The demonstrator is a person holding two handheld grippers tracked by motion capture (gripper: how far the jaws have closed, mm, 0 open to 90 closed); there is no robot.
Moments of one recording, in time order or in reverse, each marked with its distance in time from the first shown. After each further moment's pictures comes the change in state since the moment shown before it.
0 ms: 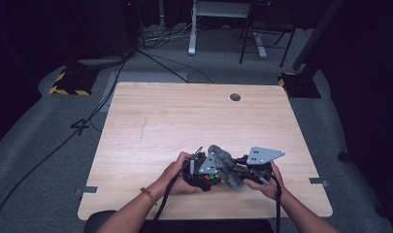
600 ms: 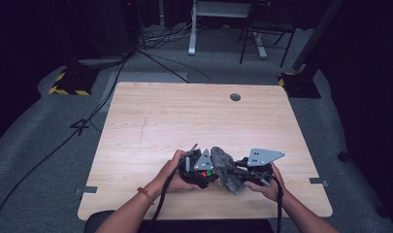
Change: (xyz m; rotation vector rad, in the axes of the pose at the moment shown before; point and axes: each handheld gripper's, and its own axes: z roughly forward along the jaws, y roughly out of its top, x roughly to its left) left arm 0.004 -0.002 -0.004 -0.008 0.016 -0.024; right arm 0.005 -0.001 -0.002 -0.009 0.047 0.002
